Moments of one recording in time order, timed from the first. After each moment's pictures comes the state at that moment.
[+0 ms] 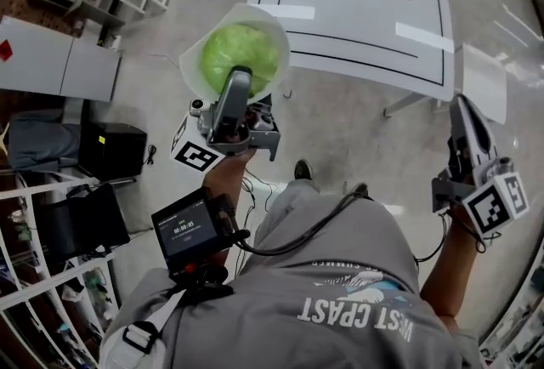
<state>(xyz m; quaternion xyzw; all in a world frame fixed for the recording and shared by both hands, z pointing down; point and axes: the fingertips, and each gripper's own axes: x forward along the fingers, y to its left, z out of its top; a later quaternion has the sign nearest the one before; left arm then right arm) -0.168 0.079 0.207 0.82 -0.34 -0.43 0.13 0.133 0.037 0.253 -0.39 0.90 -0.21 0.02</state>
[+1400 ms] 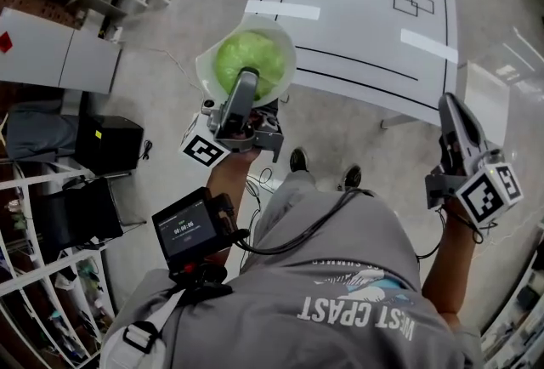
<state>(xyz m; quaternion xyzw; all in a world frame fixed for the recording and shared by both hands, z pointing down) -0.169 0.027 0.243 0.80 -0.36 -0.45 0.18 0.123 -0.028 0.272 -0.36 0.90 -0.25 0.00</state>
